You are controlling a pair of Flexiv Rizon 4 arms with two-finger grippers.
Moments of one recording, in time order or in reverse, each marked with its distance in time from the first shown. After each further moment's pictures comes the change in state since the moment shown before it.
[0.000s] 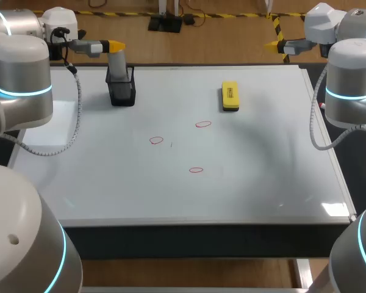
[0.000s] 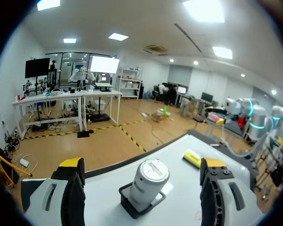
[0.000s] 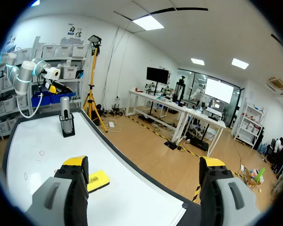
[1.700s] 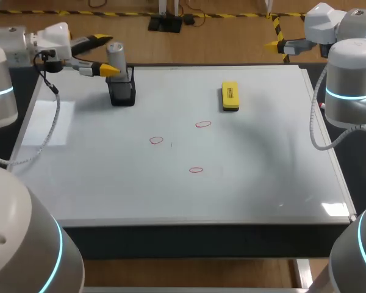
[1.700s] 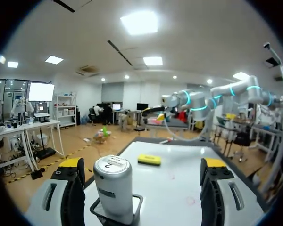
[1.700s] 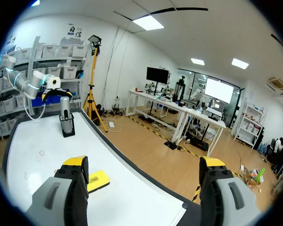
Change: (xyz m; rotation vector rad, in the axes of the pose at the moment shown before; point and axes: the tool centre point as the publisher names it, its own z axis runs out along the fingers) left arm 0.057 0.027 0.001 0.193 0.622 0.264; right arm 0.000 0.000 0.000 0.000 0.000 0.000
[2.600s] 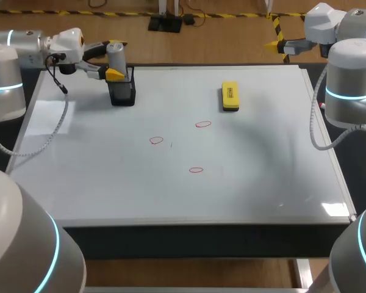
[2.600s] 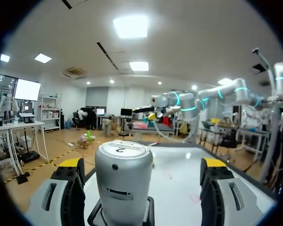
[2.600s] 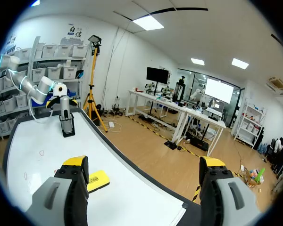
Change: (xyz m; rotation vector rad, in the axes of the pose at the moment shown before) left arm -0.016 0.028 0.027 0.060 0.157 -0.014; right arm 0.000 0.000 0.000 0.000 0.000 0.000
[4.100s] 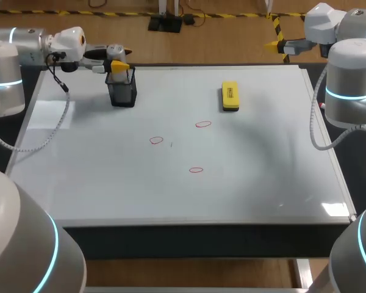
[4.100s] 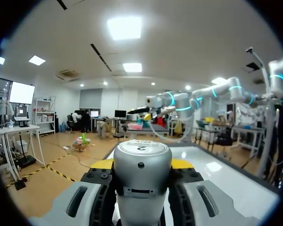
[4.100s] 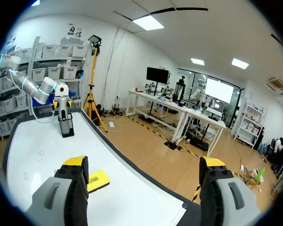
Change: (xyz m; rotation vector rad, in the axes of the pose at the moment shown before) left arm -0.002 -0.002 0.001 0.012 0.059 0.030; right arm 0.000 0.000 0.000 0.000 0.000 0.000
